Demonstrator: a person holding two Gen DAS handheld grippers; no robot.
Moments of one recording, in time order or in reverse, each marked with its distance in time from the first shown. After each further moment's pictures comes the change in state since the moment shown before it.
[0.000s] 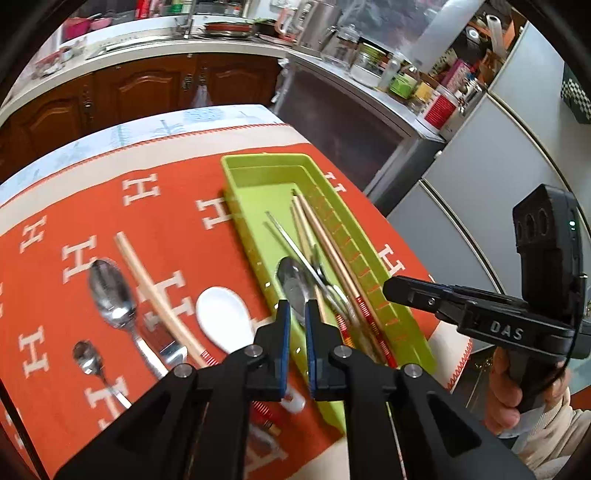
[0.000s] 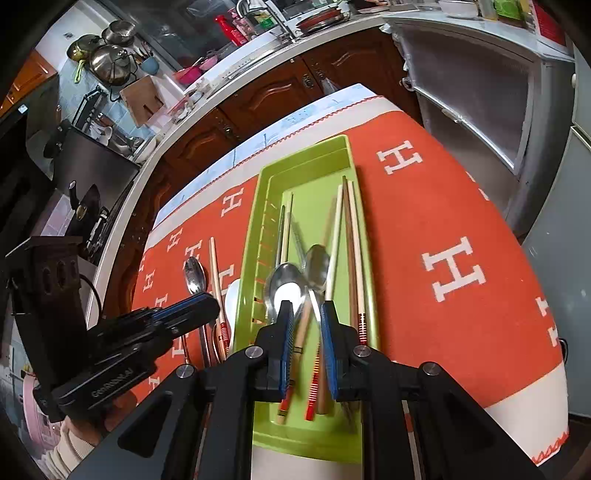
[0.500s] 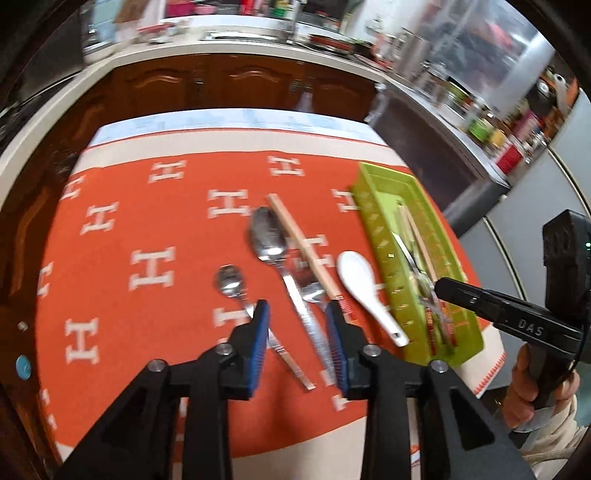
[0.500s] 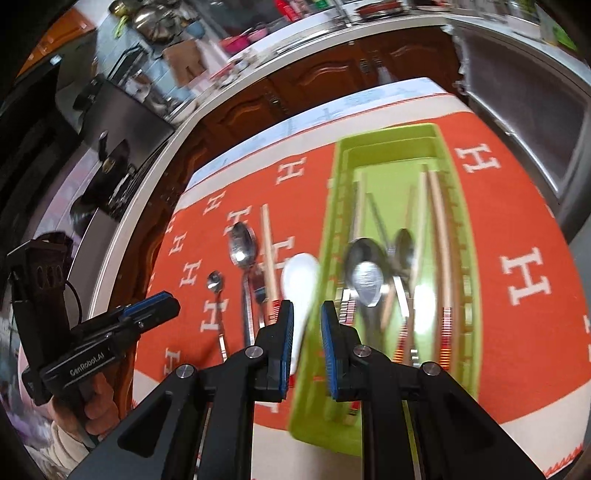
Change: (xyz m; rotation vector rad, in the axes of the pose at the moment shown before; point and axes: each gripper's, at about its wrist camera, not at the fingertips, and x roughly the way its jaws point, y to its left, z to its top) left arm -0.082 0.078 -0.056 -0.235 -0.061 0.232; right arm 0.032 0.080 -0.007 -0.179 0.085 0.082
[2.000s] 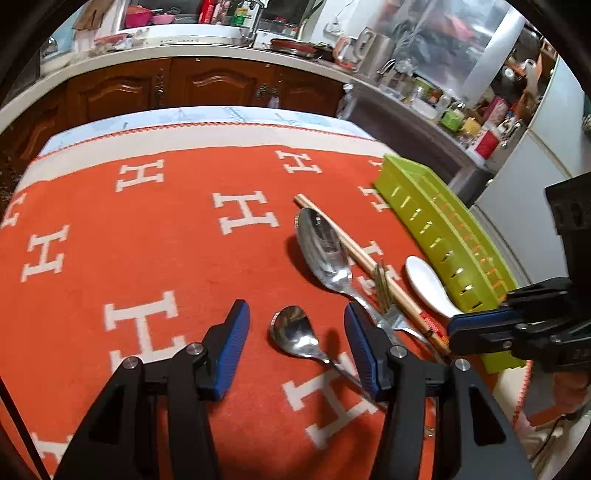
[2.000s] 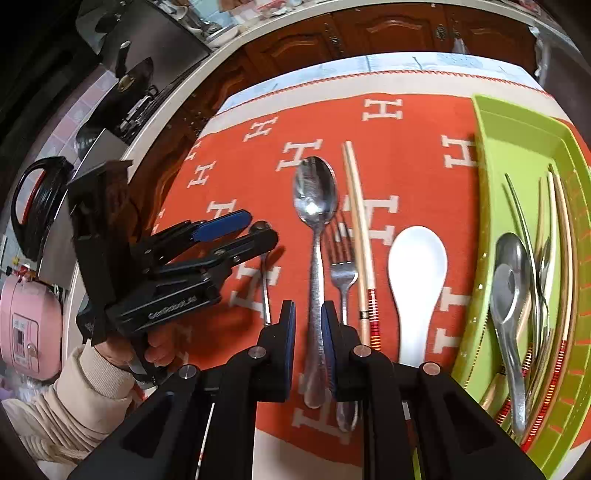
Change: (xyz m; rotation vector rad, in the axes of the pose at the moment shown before) left arm 0.100 0.064 0.016 0.147 -0.071 -0.196; right arm 0.106 0.076 0.009 -0.157 0.220 0.009
